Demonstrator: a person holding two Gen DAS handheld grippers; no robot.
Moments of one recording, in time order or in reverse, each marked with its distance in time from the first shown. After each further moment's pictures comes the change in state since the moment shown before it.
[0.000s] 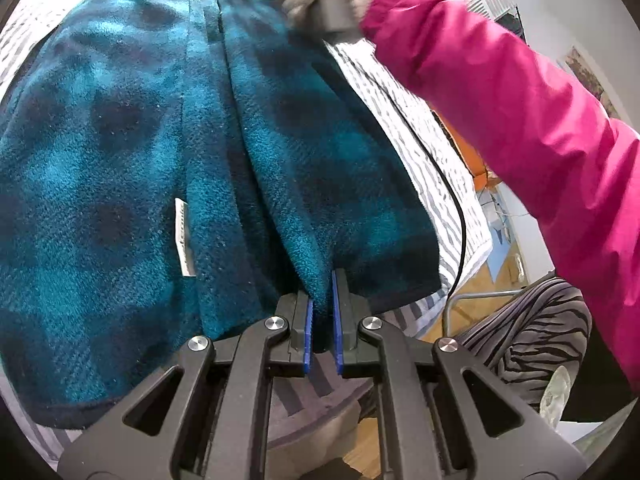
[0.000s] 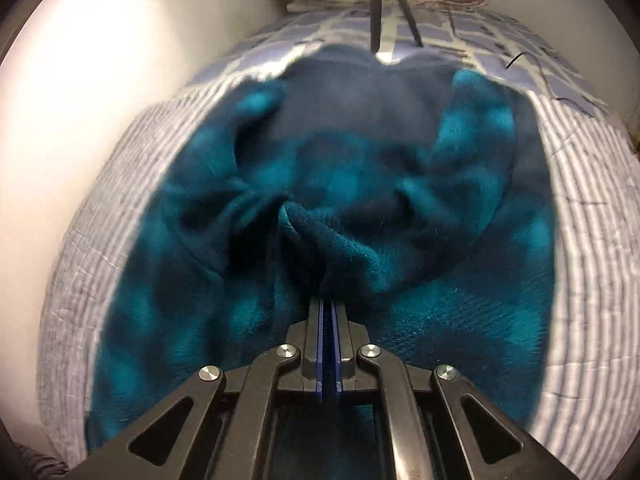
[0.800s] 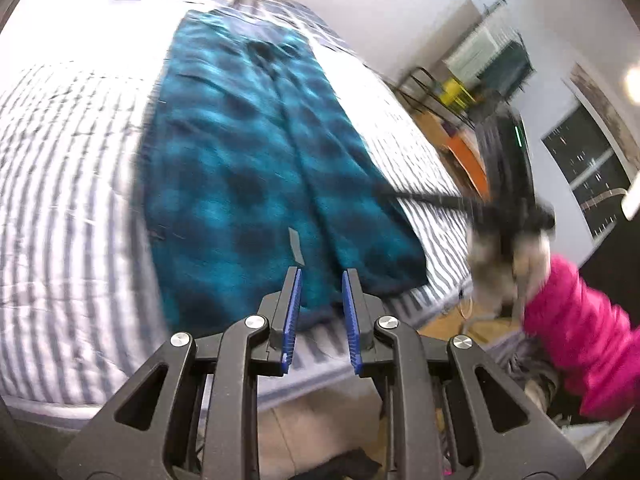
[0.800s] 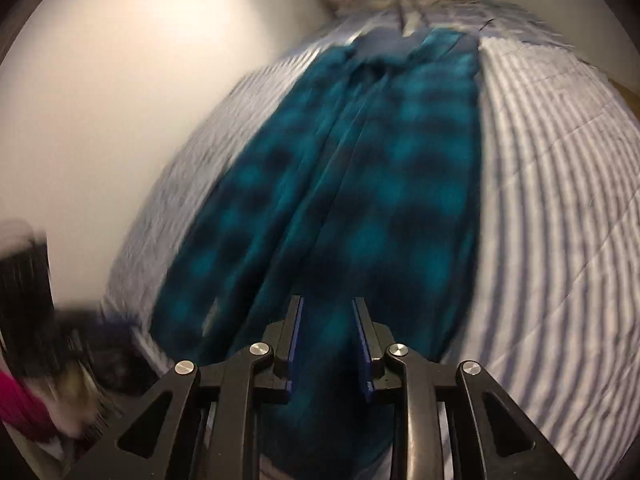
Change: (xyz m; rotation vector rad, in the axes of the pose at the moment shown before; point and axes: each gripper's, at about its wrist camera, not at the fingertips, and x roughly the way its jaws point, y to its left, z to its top) left arm -0.123 0.007 -0.013 -0.016 -0.168 0.105; right arm -0.159 0.032 -0.262 -0.031 0.000 0.193
